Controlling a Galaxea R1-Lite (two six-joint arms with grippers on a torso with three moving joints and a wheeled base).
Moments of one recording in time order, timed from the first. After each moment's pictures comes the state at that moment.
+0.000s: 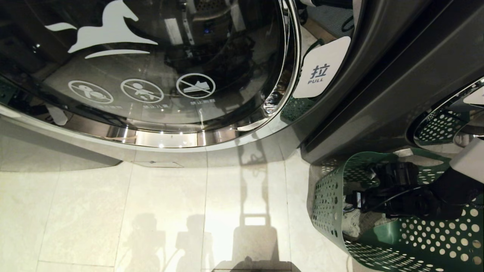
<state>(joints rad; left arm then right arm) 0.00 0.00 0.00 0.00 0.00 0.01 -0.07 2.22 -0.86 -0.59 0.31 0.11</state>
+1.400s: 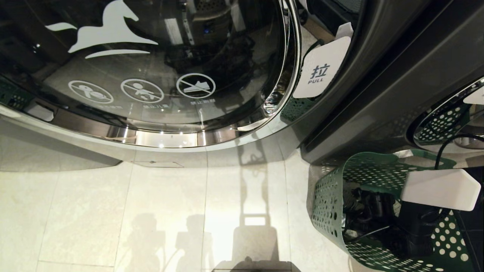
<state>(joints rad) 0.00 0.00 0.00 0.00 0.00 0.01 0.04 2.50 -0.67 -1.16 0.05 0.22</state>
